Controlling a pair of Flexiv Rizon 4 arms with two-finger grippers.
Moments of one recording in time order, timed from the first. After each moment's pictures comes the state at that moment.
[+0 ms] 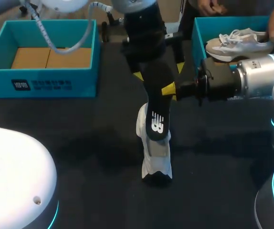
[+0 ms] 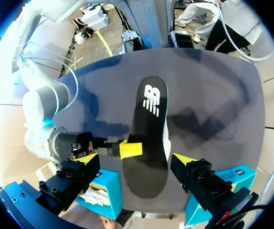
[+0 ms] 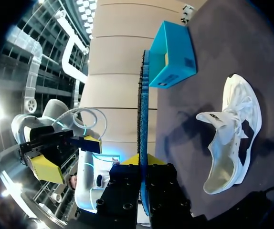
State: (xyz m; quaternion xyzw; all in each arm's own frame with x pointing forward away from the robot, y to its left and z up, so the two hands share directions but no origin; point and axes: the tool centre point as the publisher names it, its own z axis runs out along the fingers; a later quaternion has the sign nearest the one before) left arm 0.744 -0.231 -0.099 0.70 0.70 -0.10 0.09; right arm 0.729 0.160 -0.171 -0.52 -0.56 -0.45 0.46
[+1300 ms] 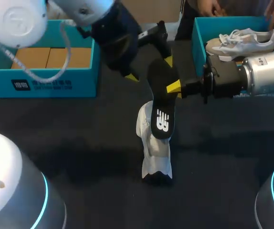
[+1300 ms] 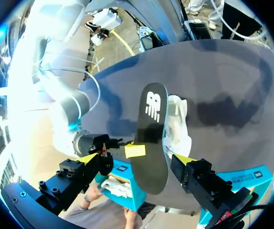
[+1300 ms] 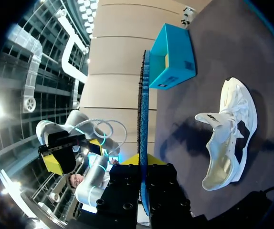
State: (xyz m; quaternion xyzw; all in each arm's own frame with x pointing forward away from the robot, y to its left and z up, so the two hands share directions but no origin) left arm 0.724 -0.212 -0.074 0.70 0.65 -0.19 0.23; right arm 0.729 0.148 -0.162 -0.52 -0.56 -0.46 0.45
